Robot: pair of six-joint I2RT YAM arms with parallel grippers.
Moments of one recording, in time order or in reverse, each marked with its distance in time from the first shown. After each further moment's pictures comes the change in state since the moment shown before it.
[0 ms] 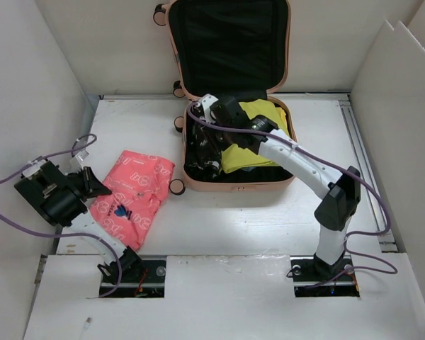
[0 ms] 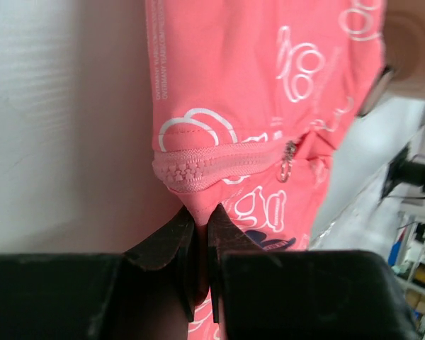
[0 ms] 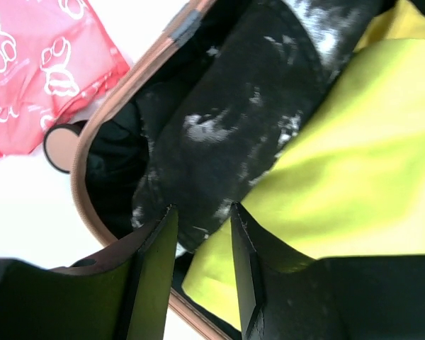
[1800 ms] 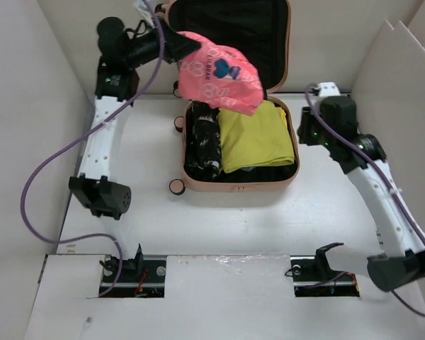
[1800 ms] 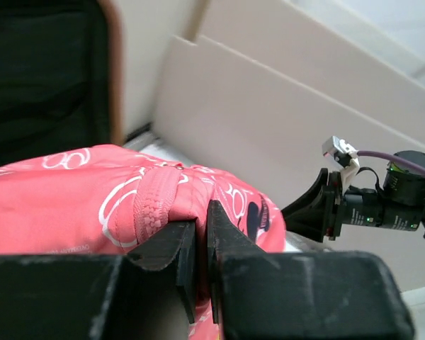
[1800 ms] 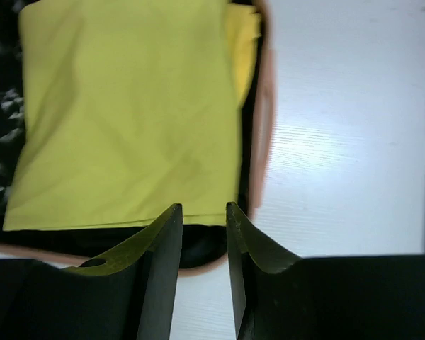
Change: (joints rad) left arm -0.925 -0.180 0.885 1.035 0.049 -1.439; right arm -0.452 -0.608 -0.422 -0.014 0.046 0.130
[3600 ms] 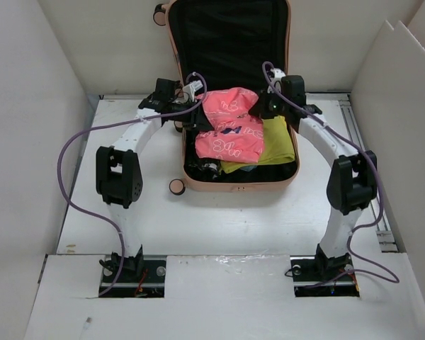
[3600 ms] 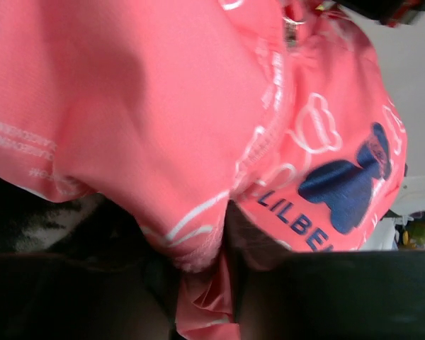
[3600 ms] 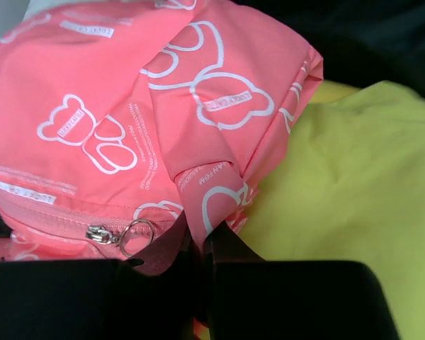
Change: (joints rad) left arm -0.121 0.204 -0.433 -0.381 0.029 0.383; right arm -0.091 0.669 0.198 0.528 -0.552 0.144
